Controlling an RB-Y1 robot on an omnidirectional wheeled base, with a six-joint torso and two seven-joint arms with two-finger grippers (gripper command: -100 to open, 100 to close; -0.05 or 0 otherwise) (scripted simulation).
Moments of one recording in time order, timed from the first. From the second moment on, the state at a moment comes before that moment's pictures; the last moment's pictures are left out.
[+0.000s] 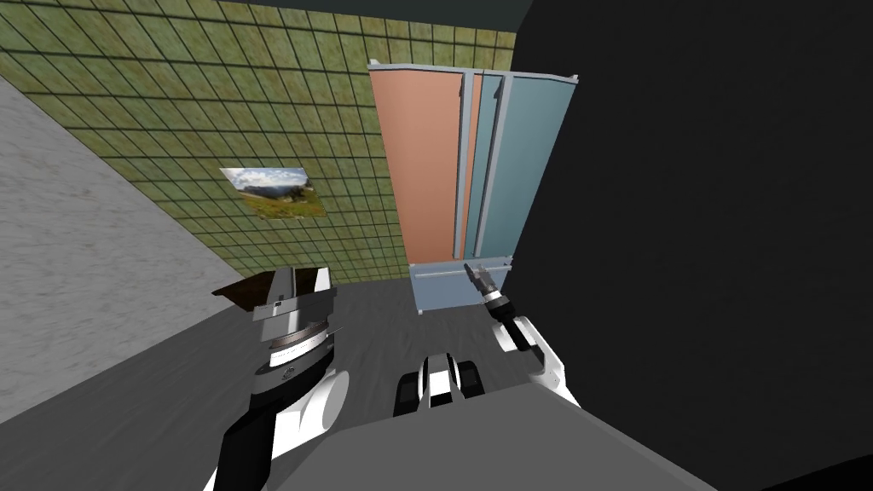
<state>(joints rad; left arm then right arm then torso) 0.48 0.03 0.06 -2.38 0.12 -0.57 -0.04 0.26 -0.16 0.02 -2.02 0.46 -0.30 0.48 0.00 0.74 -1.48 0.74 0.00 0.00</state>
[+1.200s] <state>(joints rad) 0.48 0.03 0.06 -2.38 0.12 -0.57 -0.04 0.09 -0.17 -0.01 -1.81 0.77 -0.14 0.70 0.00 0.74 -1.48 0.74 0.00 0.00</state>
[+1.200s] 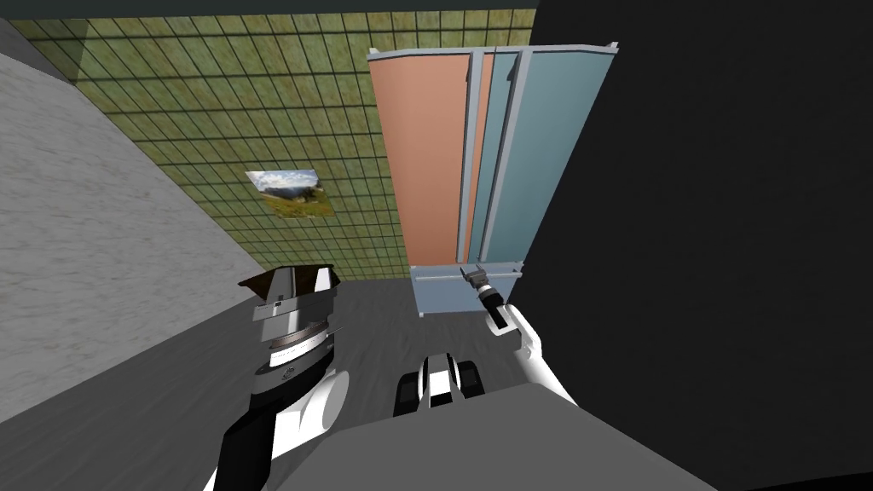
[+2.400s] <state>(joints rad) 0.48 0.03 0.06 -2.38 0.12 -0.57 -0.04 -0.09 -0.14 -0.04 -1.53 1.08 0.02 0.91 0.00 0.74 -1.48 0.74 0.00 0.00</state>
